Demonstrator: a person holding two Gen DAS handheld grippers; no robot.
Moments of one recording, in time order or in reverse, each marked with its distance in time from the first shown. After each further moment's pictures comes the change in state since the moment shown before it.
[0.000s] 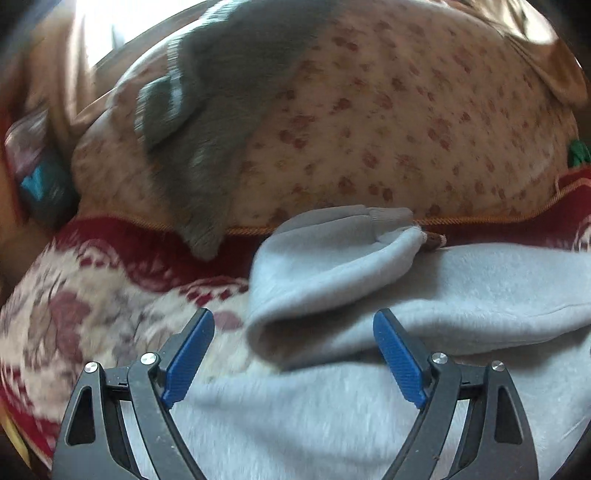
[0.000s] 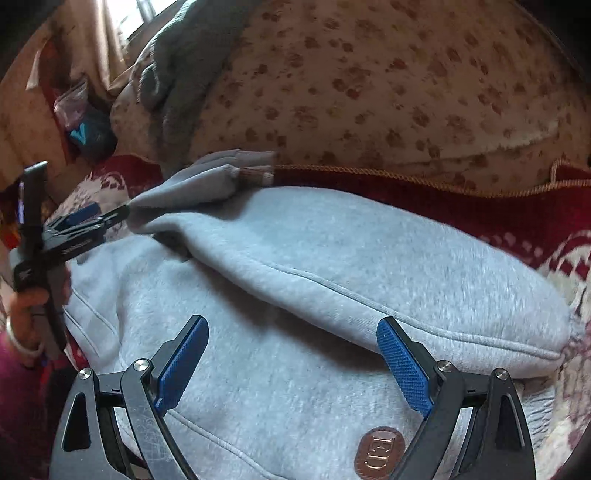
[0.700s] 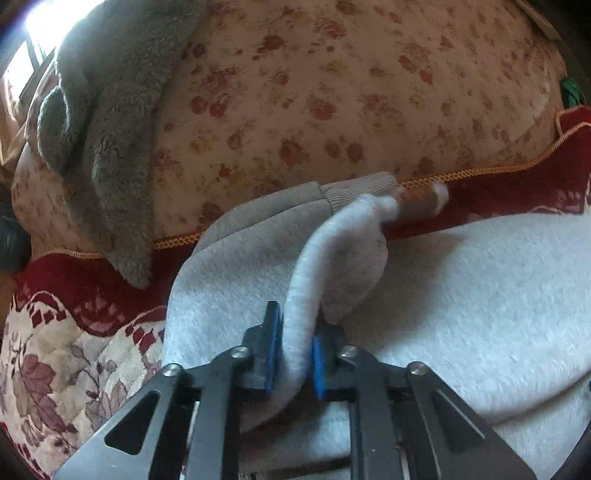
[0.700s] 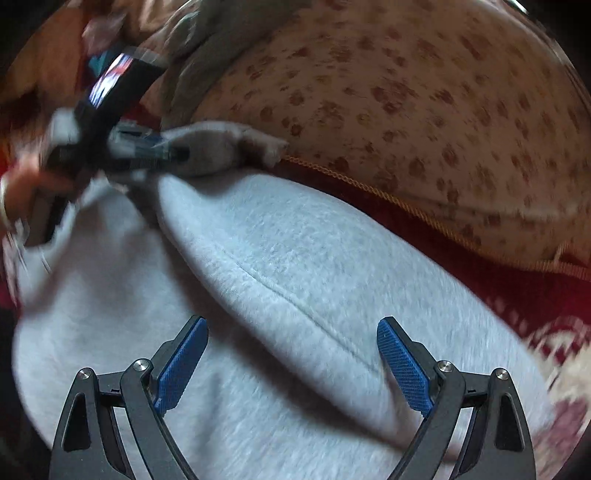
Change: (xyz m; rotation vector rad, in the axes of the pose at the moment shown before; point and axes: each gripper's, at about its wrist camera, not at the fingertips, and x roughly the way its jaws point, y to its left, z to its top) left arm 0.097 -0.044 0.033 0.154 0.160 -0.076; right arm 0.046 0.025 0.007 -0.363 0.006 -0.167
